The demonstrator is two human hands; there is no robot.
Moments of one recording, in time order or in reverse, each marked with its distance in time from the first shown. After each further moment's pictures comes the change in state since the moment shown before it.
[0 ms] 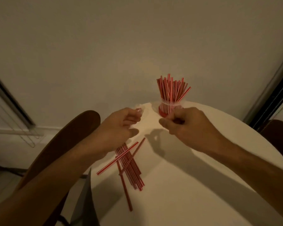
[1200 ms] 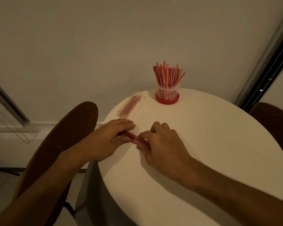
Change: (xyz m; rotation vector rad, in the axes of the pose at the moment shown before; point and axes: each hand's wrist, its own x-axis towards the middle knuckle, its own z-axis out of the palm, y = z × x) left_hand -0.034 -0.062 -0.011 0.542 -0.153 0.345; right_hand -0.074 -0.024 0.088 -0.601 -0.031 -0.134
